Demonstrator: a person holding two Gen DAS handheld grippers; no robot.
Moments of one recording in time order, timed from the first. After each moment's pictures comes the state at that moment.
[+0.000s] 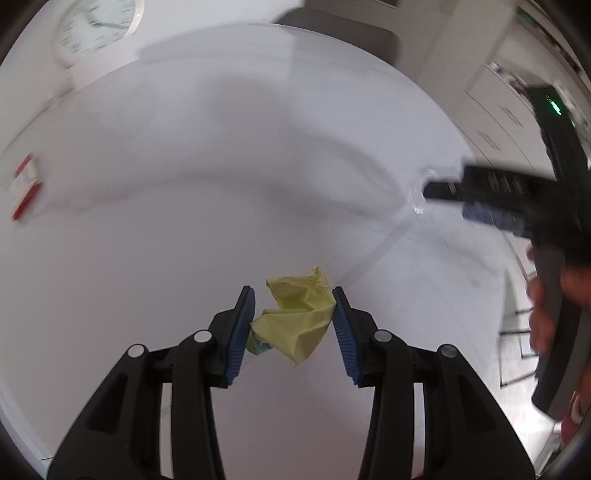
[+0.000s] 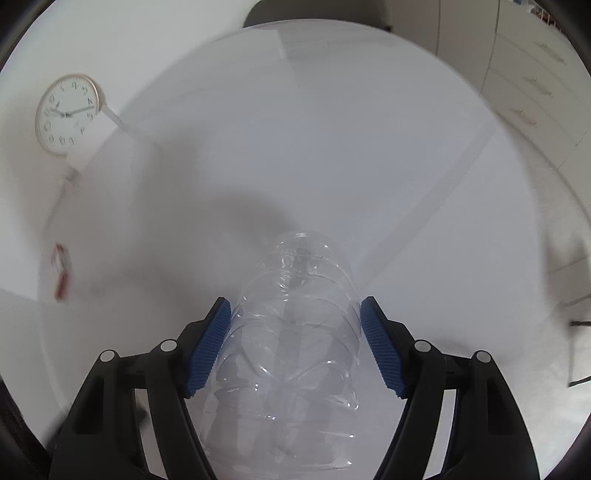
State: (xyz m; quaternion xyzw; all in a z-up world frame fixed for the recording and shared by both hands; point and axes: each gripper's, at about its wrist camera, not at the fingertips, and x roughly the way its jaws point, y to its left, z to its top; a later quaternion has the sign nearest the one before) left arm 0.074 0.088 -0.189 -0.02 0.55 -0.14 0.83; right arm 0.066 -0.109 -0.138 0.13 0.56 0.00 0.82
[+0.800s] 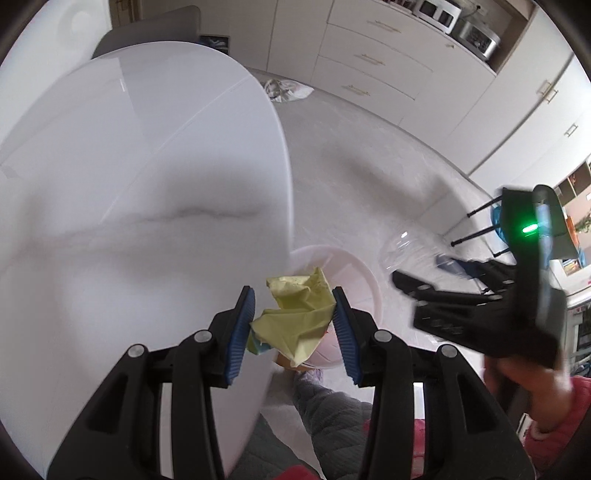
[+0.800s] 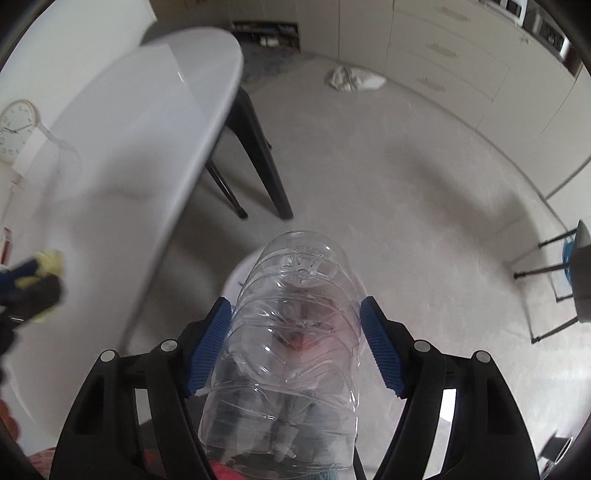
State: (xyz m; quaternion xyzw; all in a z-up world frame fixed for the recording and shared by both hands) left arm -0.022 -0.155 -0.167 0.10 0.54 -0.32 0.77; right arm -0.122 -0.316 -0.204 0.13 0.58 -0.11 0.80
